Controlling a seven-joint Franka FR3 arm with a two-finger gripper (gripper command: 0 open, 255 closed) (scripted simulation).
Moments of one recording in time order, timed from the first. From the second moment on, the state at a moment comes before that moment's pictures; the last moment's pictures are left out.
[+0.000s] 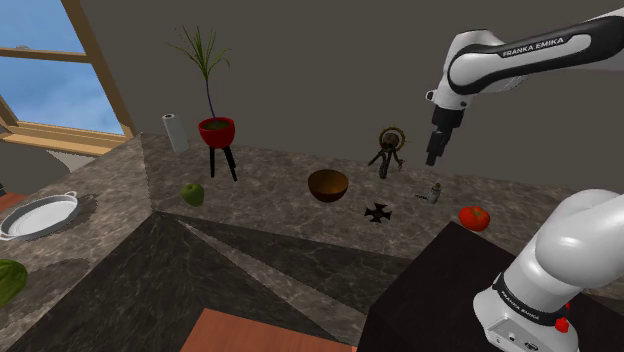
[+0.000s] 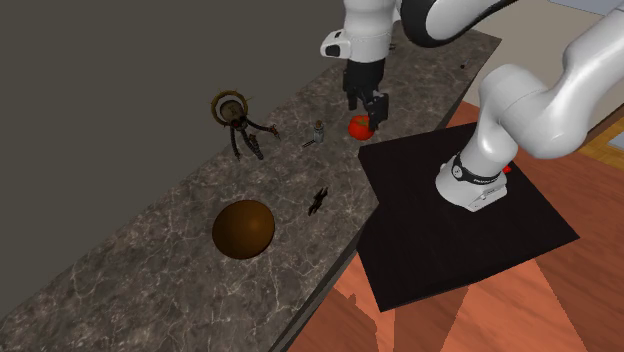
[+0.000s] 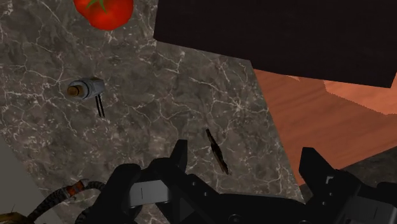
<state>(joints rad) -0.07 -0.52 -0.26 -2.52 -0.06 1.91 -0.45</state>
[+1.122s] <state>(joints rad) -0.13 0.11 -0.47 -2.36 0.08 2.30 -0.86</state>
